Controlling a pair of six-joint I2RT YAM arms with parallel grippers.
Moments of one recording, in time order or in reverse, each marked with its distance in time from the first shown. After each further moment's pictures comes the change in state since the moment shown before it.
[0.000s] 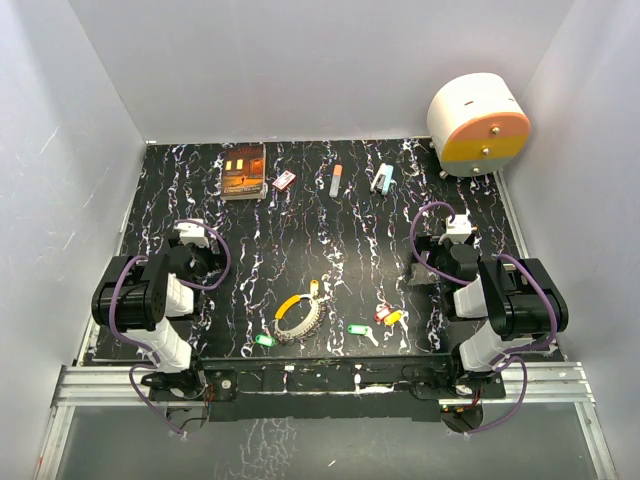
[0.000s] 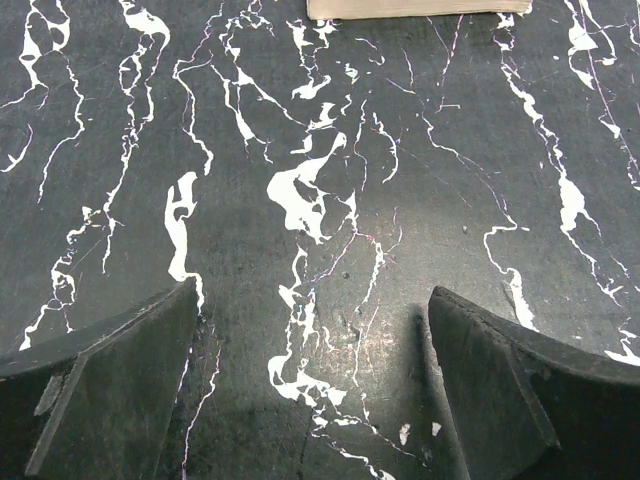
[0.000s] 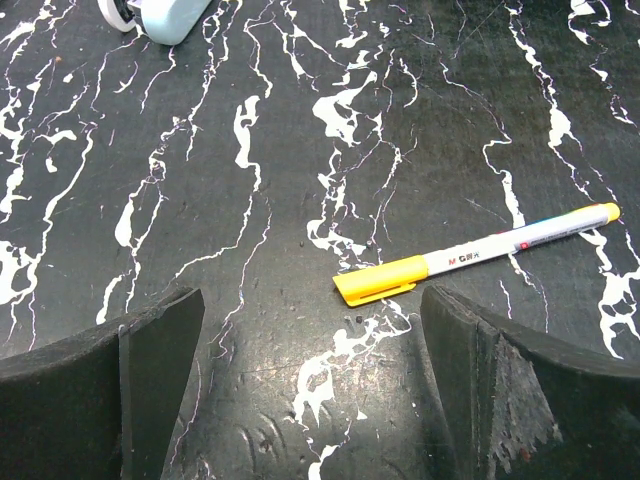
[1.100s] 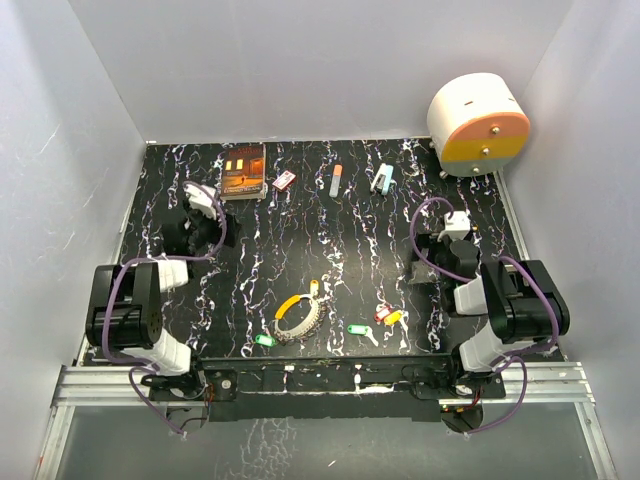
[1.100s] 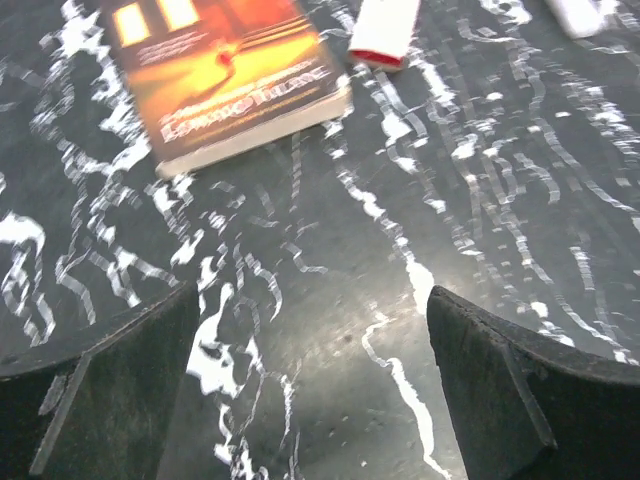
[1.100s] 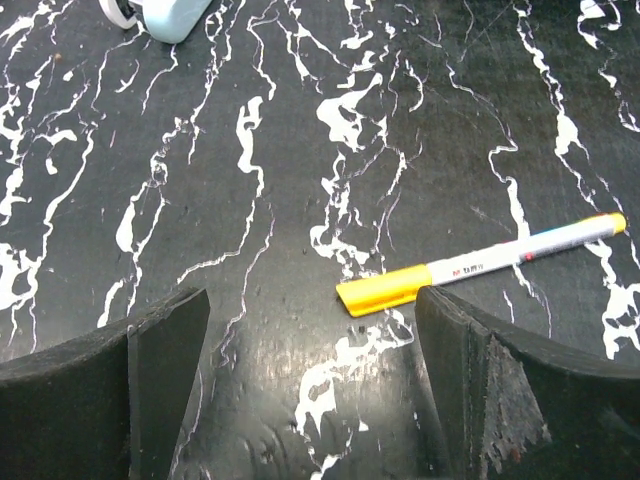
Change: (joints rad) left arm 0.003 -0.123 0.275 -0.435 0.298 0.095; right arm 0.000 -0.003 0.008 -0.008 -0.008 -0.005
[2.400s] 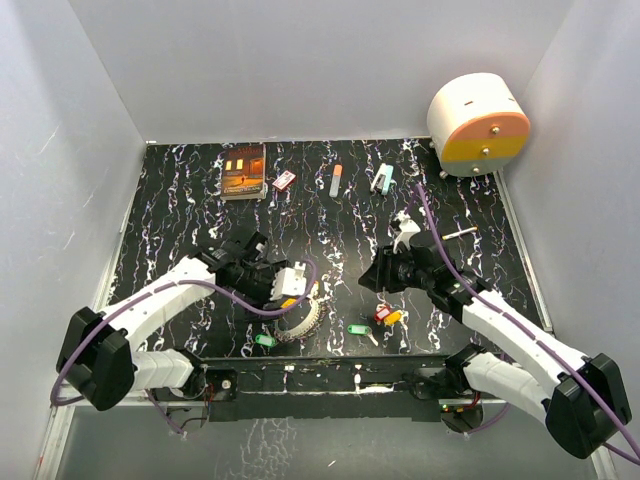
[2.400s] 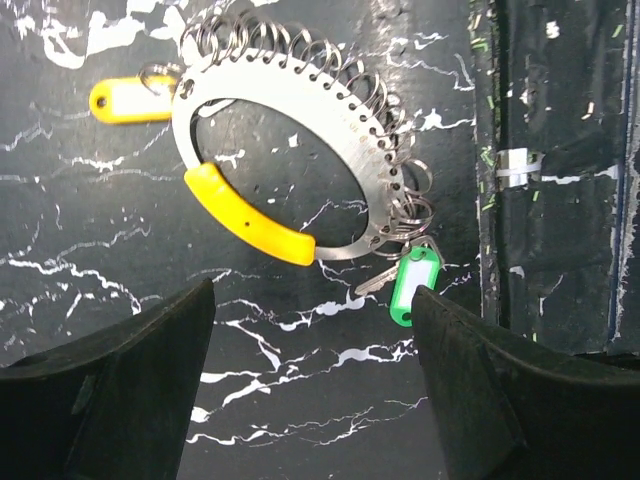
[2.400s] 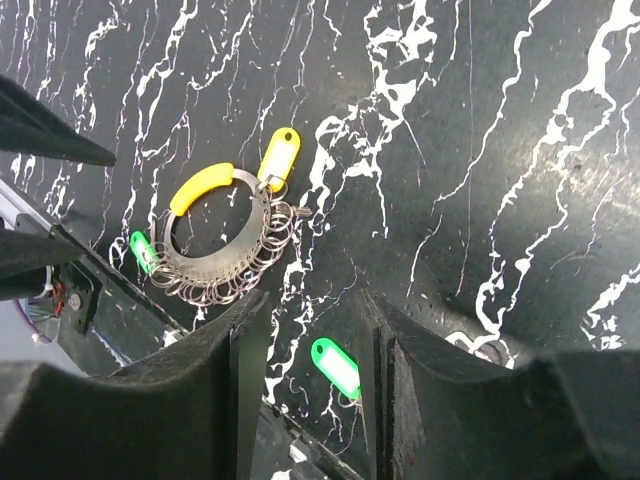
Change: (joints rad) left arm -0.645 -0.314 0.328 -1.552 0.167 0.874; right arm 0.506 -0.649 0.360 -1.379 -0.265 0.460
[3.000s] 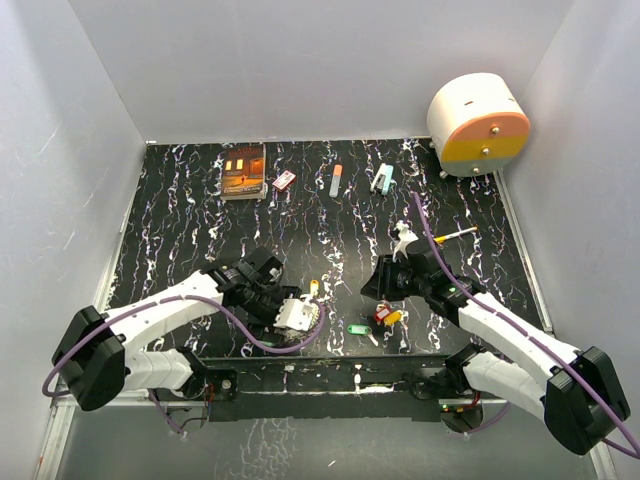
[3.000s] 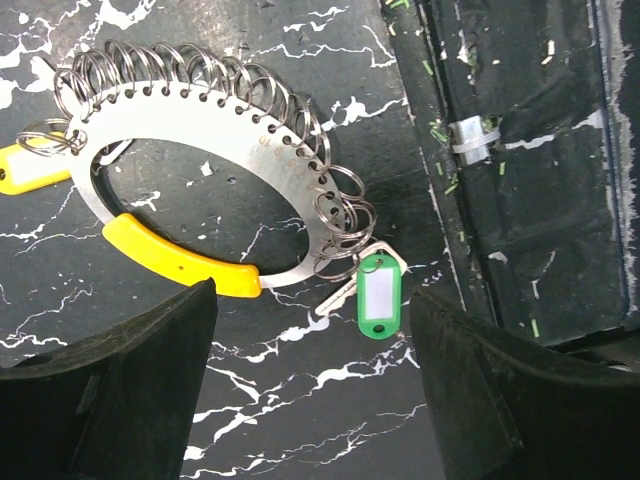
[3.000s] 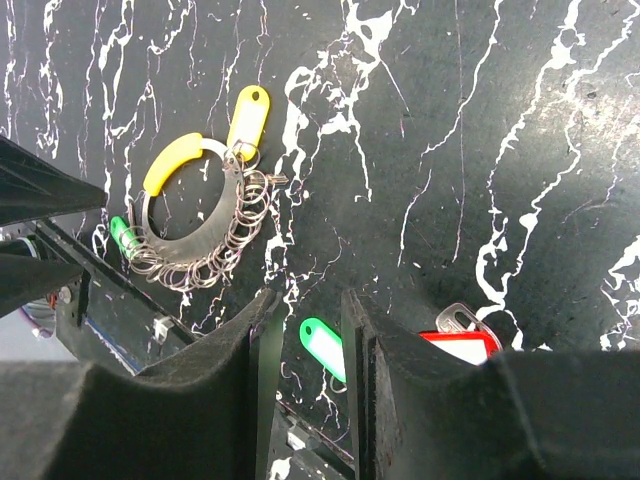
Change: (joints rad) left arm -0.199 -0.032 -0.080 0.017 -0.096 0.076; right arm 0.007 0.026 -0.078 0.019 -0.004 0.069
